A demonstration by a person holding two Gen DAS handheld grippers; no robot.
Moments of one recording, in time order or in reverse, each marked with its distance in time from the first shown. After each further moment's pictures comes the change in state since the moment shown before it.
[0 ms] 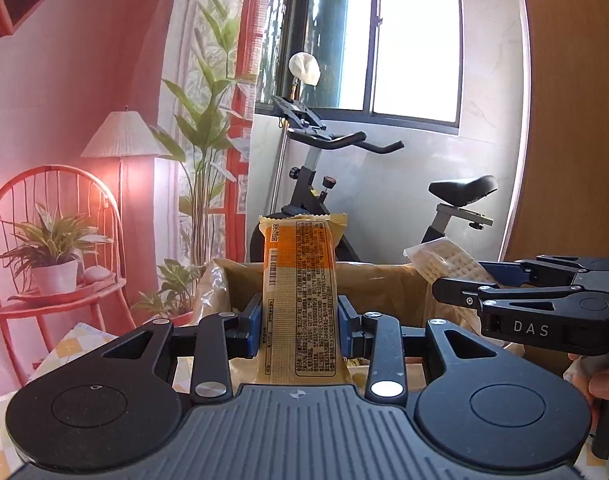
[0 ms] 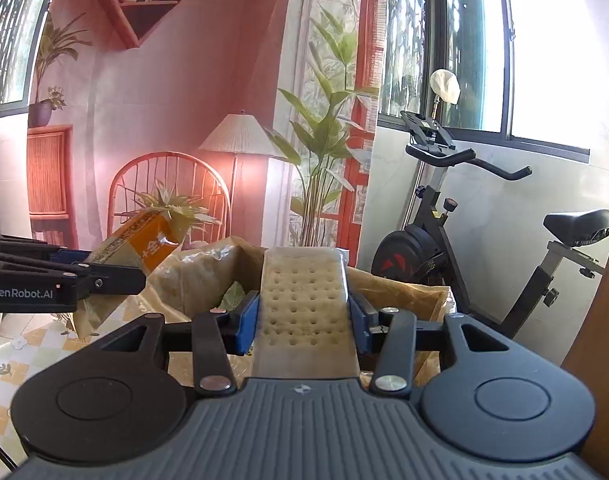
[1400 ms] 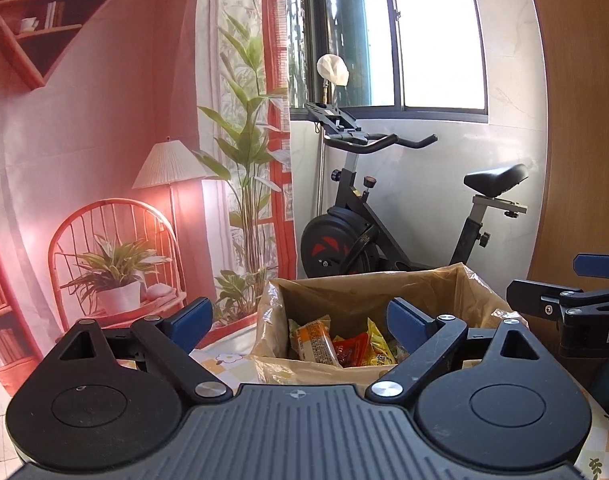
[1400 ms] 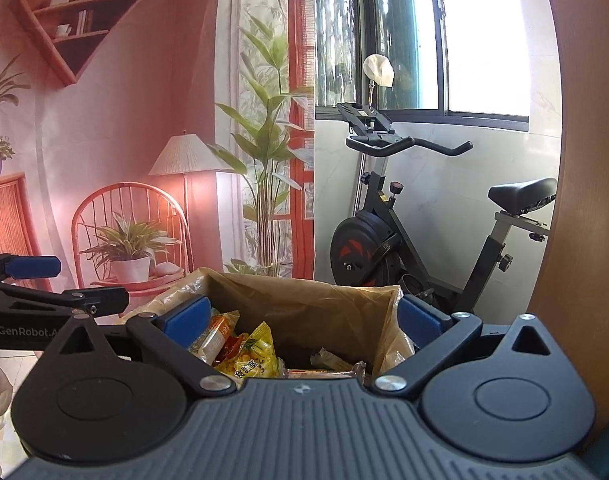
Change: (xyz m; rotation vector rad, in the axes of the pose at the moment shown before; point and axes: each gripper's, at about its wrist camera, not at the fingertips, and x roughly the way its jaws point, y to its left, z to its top) left arm -0.079 -0.023 0.035 0.073 0.003 0.167; right arm -0.085 0.015 0.032 0.143 0.005 -0.118
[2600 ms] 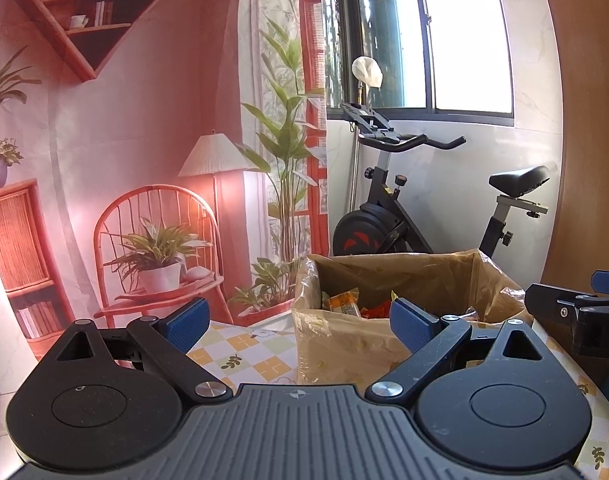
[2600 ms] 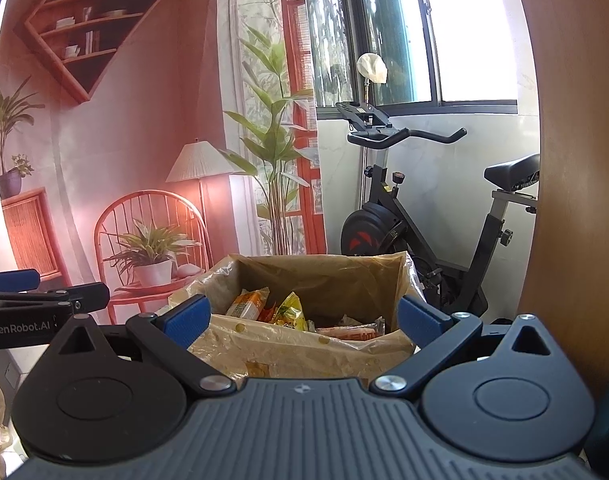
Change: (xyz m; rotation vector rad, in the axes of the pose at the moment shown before) left arm -0.050 0.002 -0.020 -0.036 0.016 0.110; right arm -0.048 0.013 -0.026 0.066 -0.001 0.024
